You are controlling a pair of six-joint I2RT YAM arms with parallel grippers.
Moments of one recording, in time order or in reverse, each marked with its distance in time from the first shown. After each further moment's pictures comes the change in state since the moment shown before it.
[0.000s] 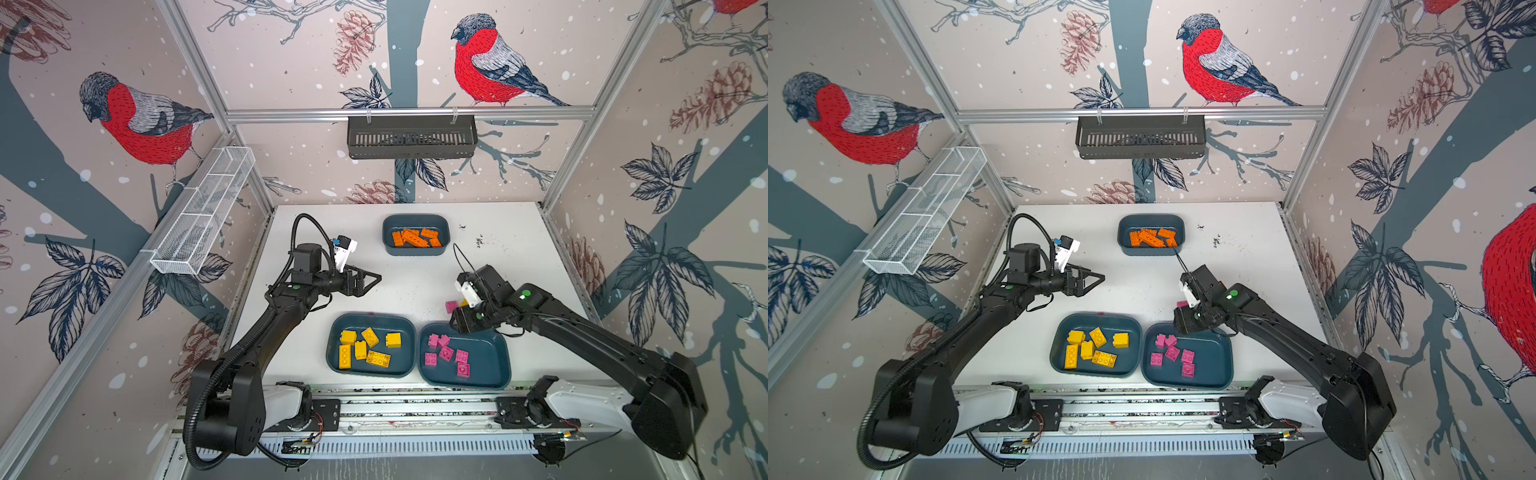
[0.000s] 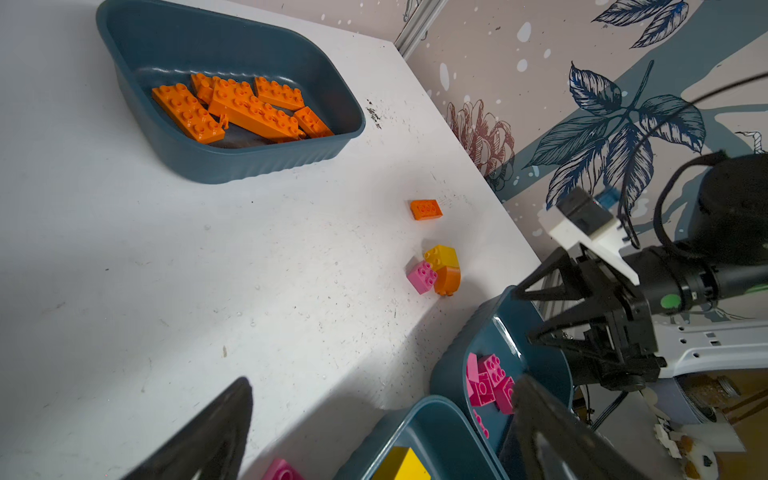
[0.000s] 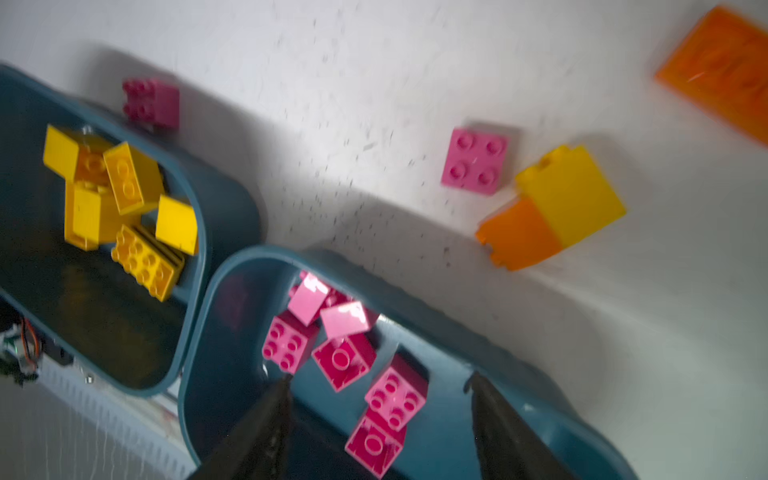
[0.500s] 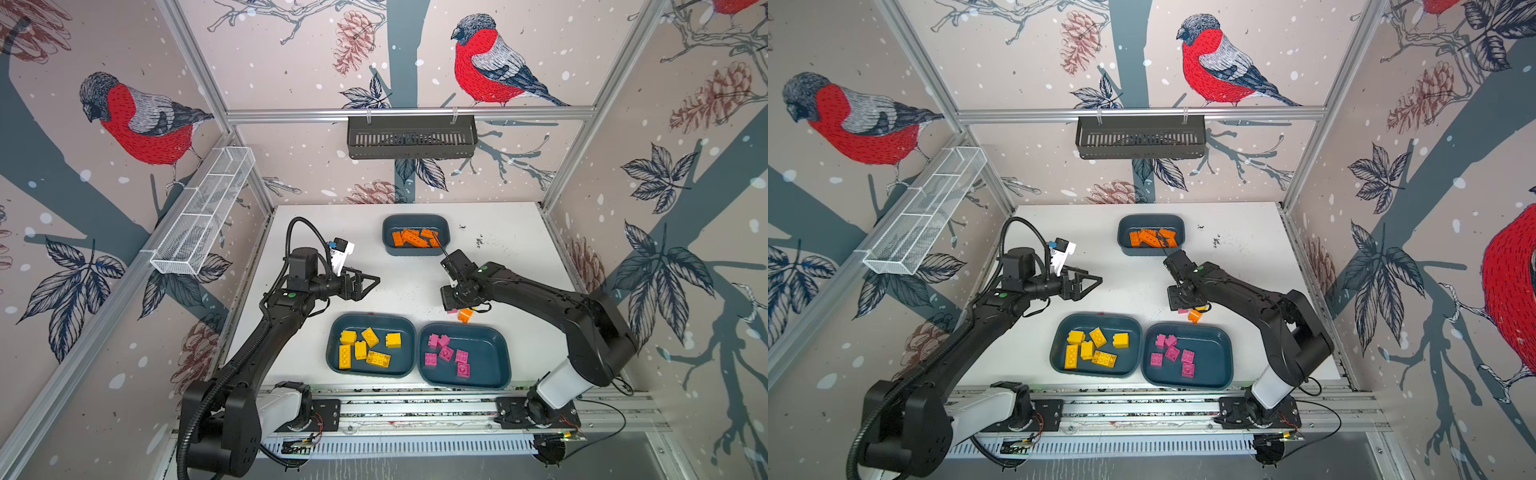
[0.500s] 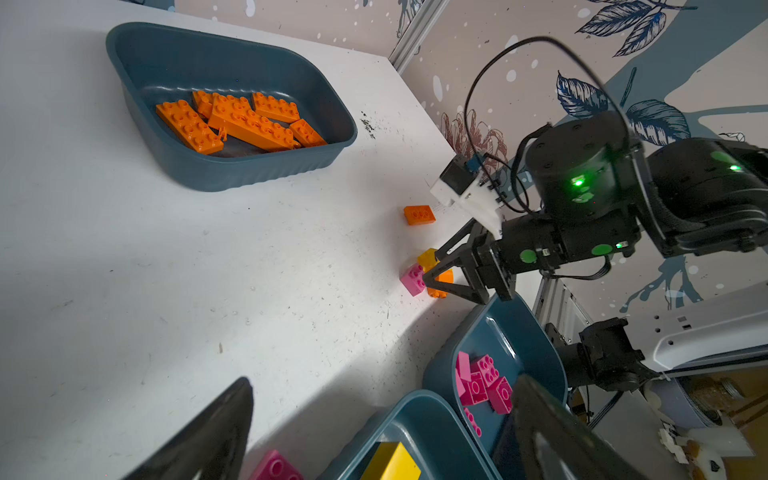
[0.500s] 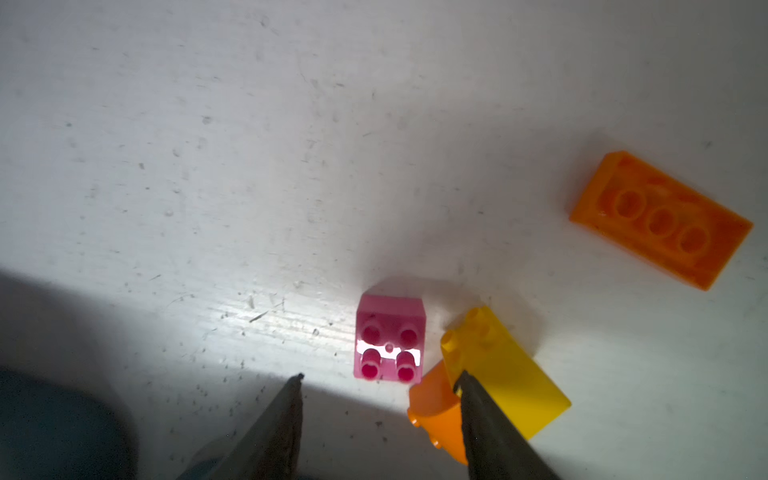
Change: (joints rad) left arm 0.002 -0.085 -0.037 0.000 -0.009 -0.019; right arm -0.016 0.433 0.160 0.129 0.208 0.039
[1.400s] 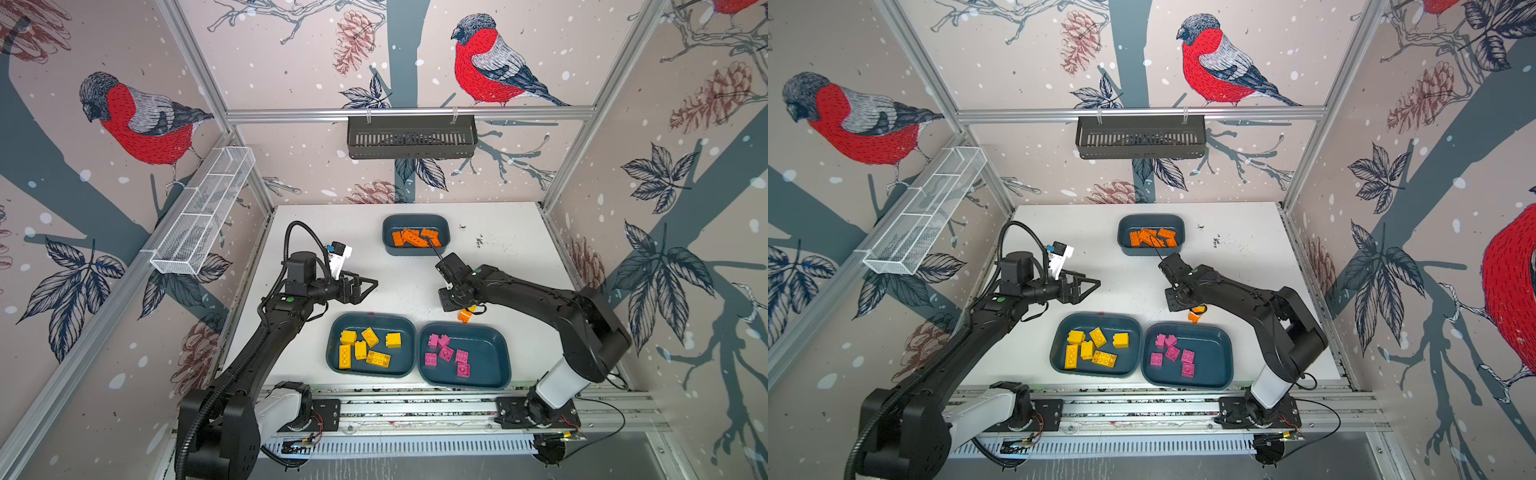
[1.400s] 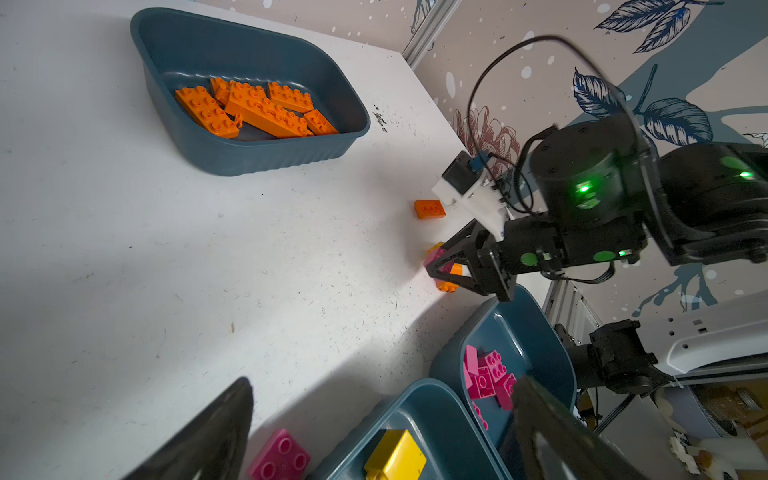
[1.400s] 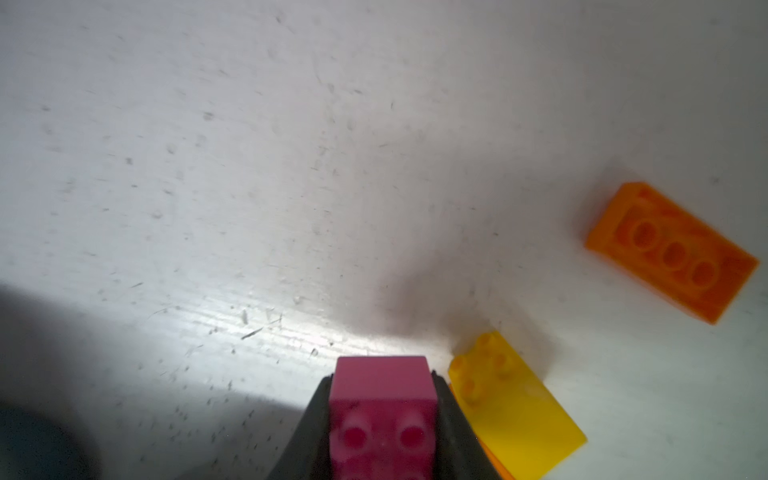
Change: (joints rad) left arm 0.008 -0.034 -0.030 -0.022 -0.027 0.002; right arm 0.032 -0.041 -0.009 0.020 0.033 -0.050
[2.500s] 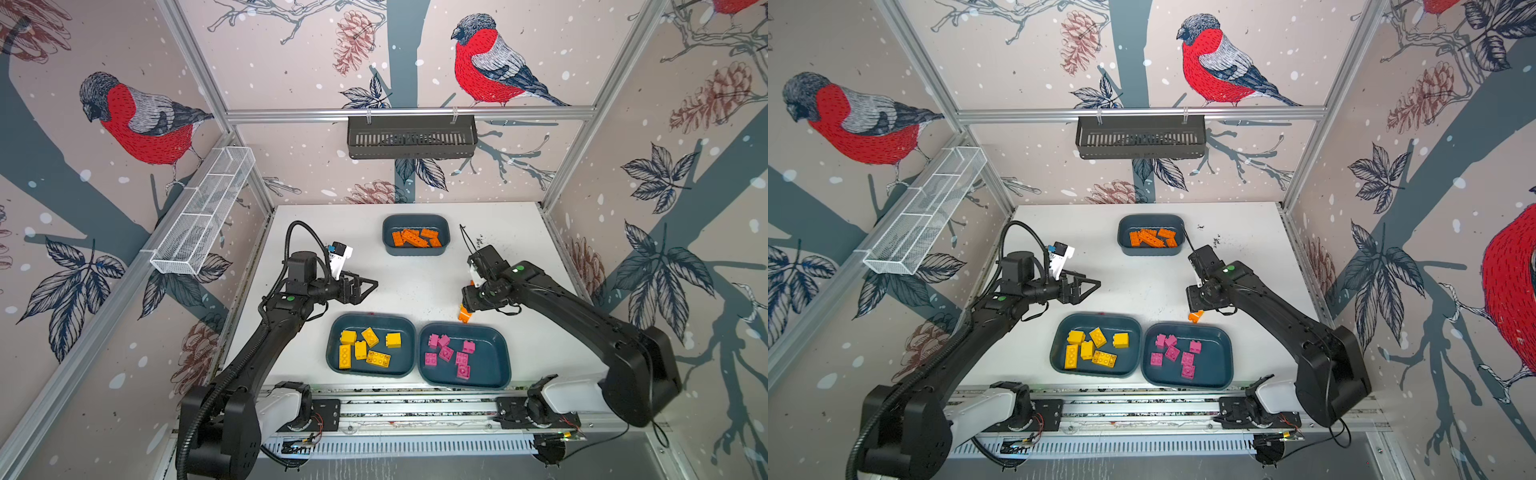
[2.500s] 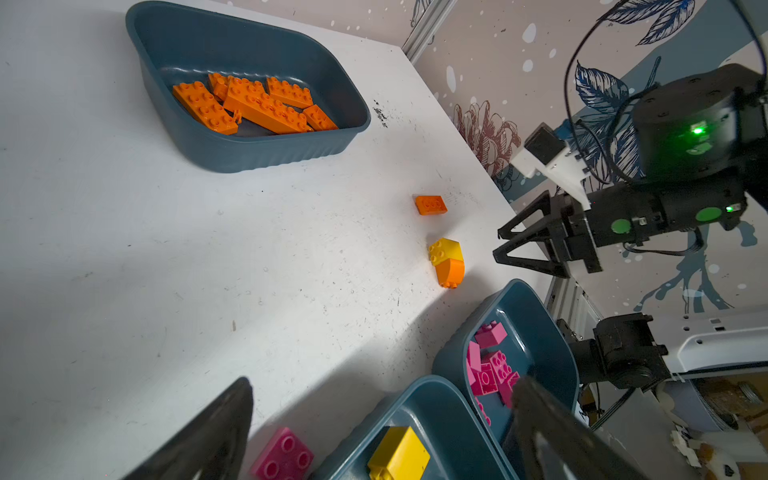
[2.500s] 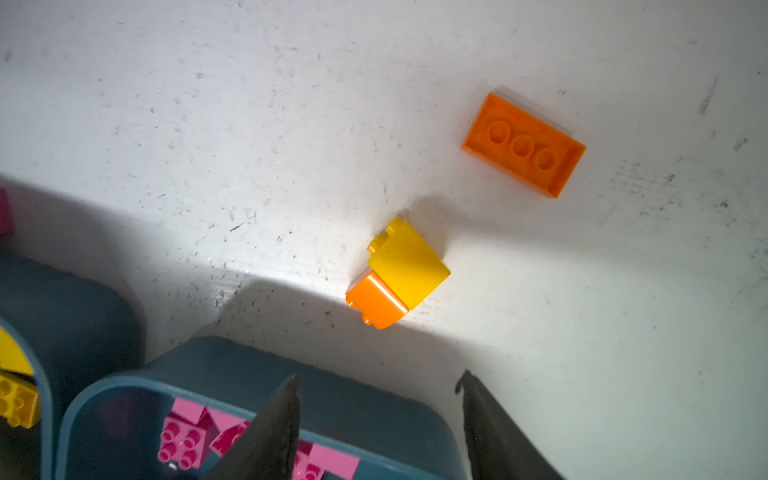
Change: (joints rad) left arm 0.002 0.012 0.005 -0.007 0.007 0.021; right arm -0.155 -0.187 -0.017 -0.220 -0.078 -0.092
